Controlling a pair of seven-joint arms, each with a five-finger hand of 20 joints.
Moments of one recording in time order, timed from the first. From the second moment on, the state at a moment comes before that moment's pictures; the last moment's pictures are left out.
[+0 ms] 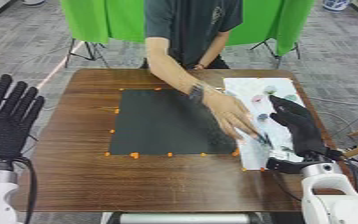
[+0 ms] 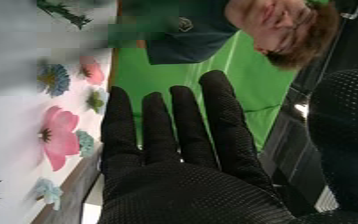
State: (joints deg) left arm 129.8 -57.2 -108.9 -126.2 7.2 6.5 21.4; right arm -118.8 -67.3 95.3 -122.4 -81.9 9.6 2.3
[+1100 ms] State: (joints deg) left arm 130.7 -57.1 -106.0 -125.9 4.6 9.6 24.4; right arm -120.9 -68.0 98.2 -122.9 -82.6 7.8 1.2
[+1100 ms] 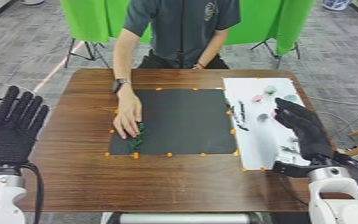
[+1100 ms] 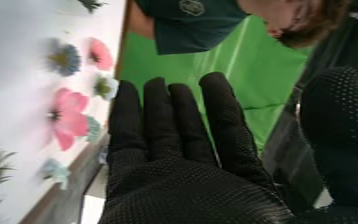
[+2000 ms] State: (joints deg) left arm 131.8 -57.1 -105.7 -125.9 4.1 9.7 25.3; right arm -120.8 -65.0 108.5 -126.1 -118.4 -0.5 20.9
